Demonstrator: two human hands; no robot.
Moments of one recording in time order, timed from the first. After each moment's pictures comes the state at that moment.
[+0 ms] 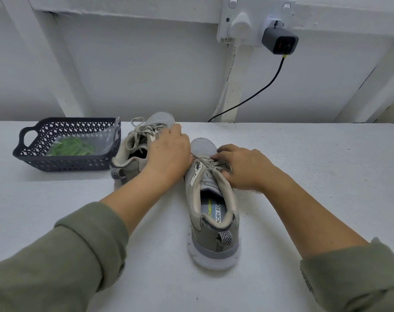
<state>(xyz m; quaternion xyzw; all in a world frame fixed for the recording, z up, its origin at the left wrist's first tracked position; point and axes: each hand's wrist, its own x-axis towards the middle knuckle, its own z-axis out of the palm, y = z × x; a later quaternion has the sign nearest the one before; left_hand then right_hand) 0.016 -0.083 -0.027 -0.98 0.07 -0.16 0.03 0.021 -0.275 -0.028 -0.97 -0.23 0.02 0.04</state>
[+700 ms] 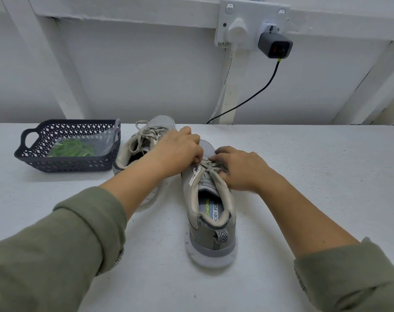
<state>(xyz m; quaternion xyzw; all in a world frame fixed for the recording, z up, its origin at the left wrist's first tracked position) 0.032 -0.080 -0.015 -0.95 0.29 -0.09 0.07 0.020 -0.274 -0.030 -0.97 -0.22 0.02 0.04</state>
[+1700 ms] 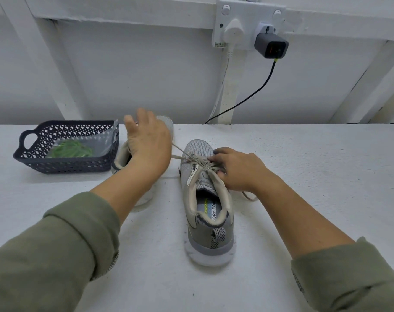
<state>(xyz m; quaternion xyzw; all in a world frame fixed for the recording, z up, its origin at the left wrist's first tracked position) 0.017 -0.073 -0.007 -0.96 -0.09 -0.19 0.19 0.018 -0.274 -0.032 -0.98 -0.21 0.02 0.05</state>
